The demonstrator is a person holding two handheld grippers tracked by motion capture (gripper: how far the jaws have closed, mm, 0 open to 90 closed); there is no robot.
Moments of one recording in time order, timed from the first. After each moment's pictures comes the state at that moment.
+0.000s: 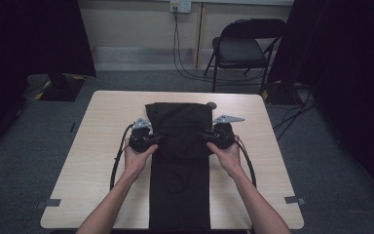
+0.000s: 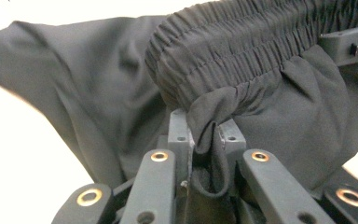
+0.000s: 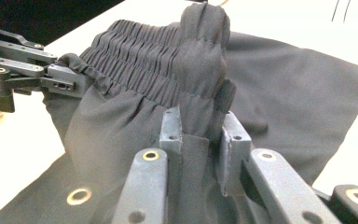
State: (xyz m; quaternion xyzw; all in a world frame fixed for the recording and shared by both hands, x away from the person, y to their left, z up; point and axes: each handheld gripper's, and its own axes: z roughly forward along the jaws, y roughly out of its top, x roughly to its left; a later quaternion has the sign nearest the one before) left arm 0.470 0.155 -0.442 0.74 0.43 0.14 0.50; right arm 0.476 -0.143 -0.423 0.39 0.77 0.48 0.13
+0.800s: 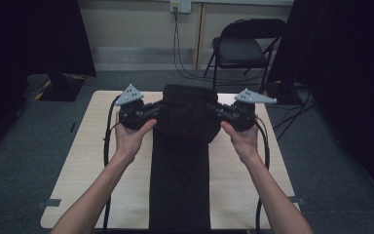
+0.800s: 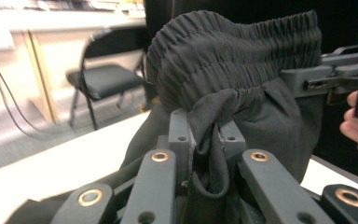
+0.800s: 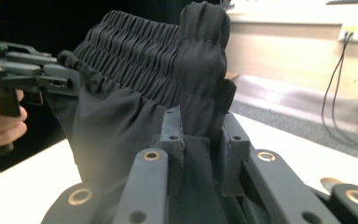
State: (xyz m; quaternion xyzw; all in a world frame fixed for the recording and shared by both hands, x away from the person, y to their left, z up) left arm 0.419 0.149 -0.320 0.72 0.33 0.19 0.58; right arm 0.437 -0.166 -0.317 0.33 0.72 0.59 0.18
